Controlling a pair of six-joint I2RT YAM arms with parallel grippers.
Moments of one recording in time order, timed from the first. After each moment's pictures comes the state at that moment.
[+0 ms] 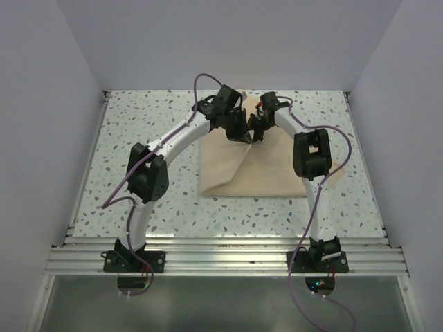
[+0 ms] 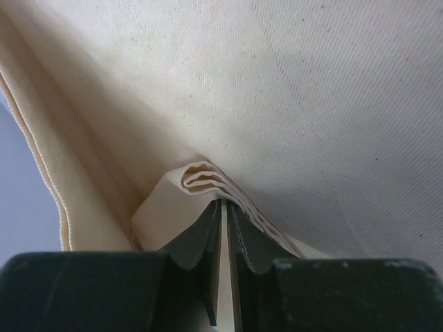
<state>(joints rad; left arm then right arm) -0.63 2.16 2.04 -0.74 0.34 -0.70 0.26 2.51 2.10 -0.79 -0.54 0.64</state>
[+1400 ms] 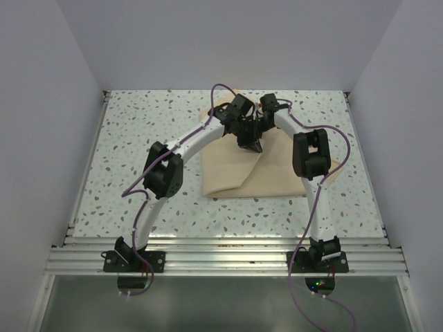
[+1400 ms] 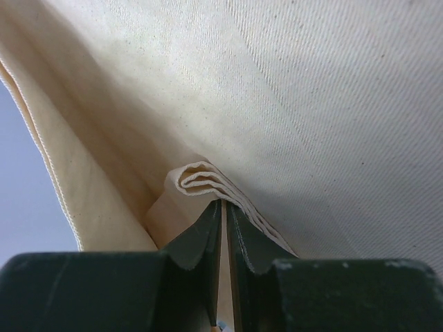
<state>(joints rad) -0.68 2.36 2.18 -0.75 0.41 -0.70 0.25 2.53 2.09 -0.76 -0.62 0.67</state>
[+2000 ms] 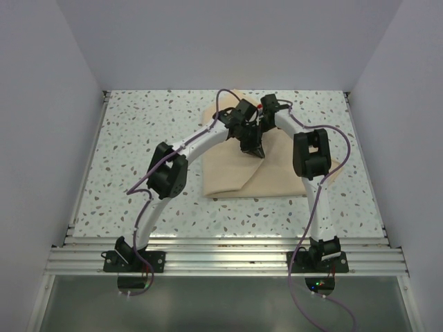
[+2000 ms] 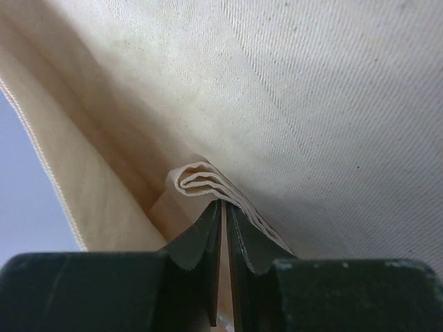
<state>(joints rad) -0.70 2.39 2.18 -0.74 0.43 -0.70 0.25 2.53 2.08 -0.75 -0.64 0.68</state>
